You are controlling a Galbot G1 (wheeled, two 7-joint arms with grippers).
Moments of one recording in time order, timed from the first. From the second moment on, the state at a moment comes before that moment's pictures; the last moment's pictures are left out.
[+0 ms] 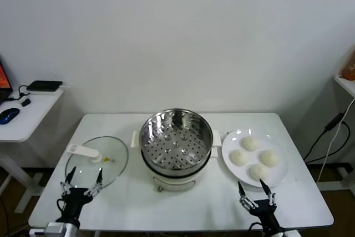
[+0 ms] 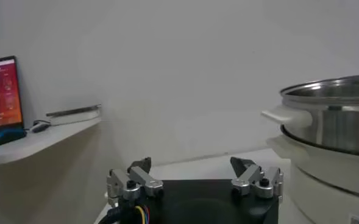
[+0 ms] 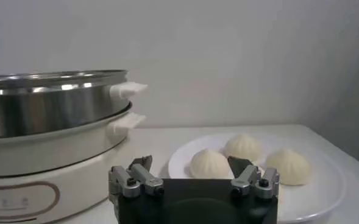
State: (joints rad) left arm 1.66 -1.47 -0.80 -1.99 -0.05 -0.07 0.13; right arm -1.66 1.17 0.52 1.91 0.37 0.15 -0.01
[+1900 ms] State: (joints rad) left arm 1.66 -1.49 -0.77 -2.02 -0.08 -0.09 0.10; right arm 0.26 0.67 -0.96 1.06 0.14 -0.04 -1.15
